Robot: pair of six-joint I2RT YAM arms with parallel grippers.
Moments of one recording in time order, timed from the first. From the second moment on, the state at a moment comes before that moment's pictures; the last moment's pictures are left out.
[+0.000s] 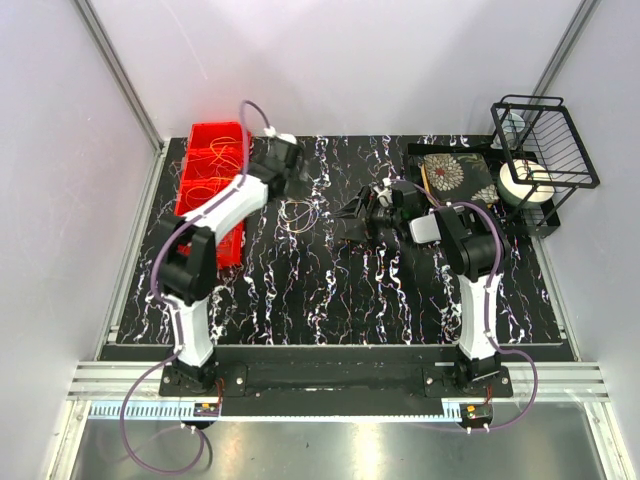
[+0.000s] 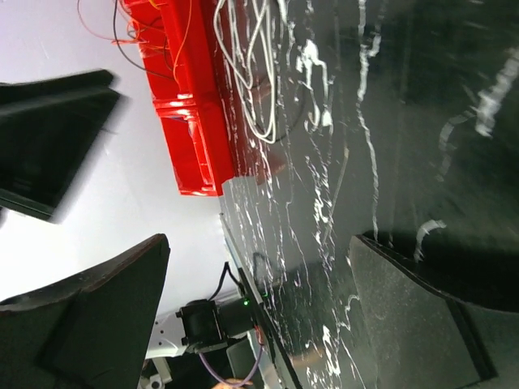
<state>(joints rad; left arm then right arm) -0.43 1.93 1.60 -0.52 -0.36 -0.28 0.30 2.18 1.12 0.55 -0.84 1.14</state>
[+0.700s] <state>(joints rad) -0.53 2.14 1.58 -0.42 -0.16 -0.24 0.27 2.14 1.09 0.52 -0.80 1.13</state>
